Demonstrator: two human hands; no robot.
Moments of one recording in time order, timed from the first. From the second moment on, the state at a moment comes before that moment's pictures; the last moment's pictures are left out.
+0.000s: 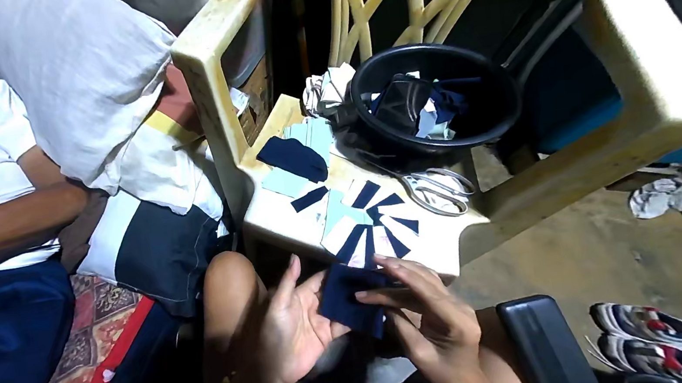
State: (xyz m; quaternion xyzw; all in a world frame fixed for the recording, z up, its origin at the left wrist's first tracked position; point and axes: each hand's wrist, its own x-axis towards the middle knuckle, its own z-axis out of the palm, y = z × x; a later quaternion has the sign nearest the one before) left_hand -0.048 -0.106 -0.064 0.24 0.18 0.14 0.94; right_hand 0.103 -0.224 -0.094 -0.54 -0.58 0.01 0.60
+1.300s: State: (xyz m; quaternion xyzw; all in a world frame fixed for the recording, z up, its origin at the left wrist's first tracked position) left_hand -0.047 -0.099 -0.073 0.44 0.26 0.16 0.85; right_hand 0.093 -0.229 -0.095 -0.54 -0.44 0.21 0.68
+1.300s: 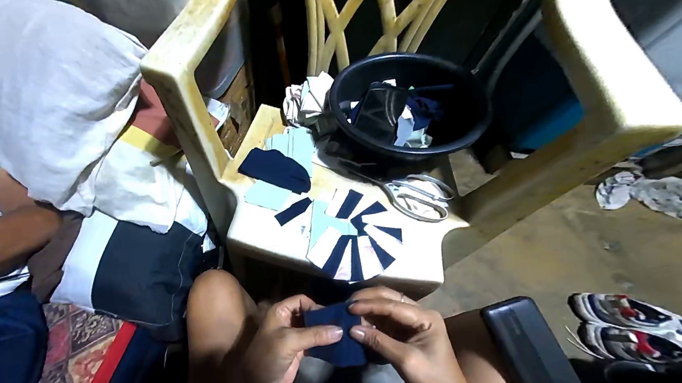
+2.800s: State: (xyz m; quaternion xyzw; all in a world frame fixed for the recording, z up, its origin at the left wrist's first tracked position) left_hand -0.043 -0.092 -0.058 0.53 0.25 0.10 0.80; right_hand 0.099 -0.235 -0.098 -0.53 -0.36 0.27 0.72
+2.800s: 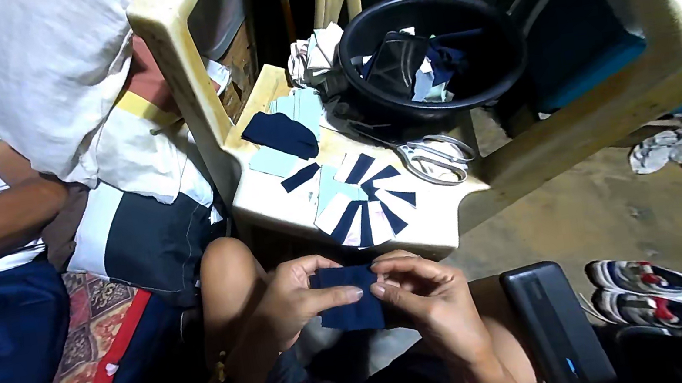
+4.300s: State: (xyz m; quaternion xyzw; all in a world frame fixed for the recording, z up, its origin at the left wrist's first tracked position) left_hand -0.056 -0.110 -0.092 0.63 0.07 0.43 0.64; right_hand 0.088 -0.236 -0.099 -0.49 -0.53 0.06 0.69
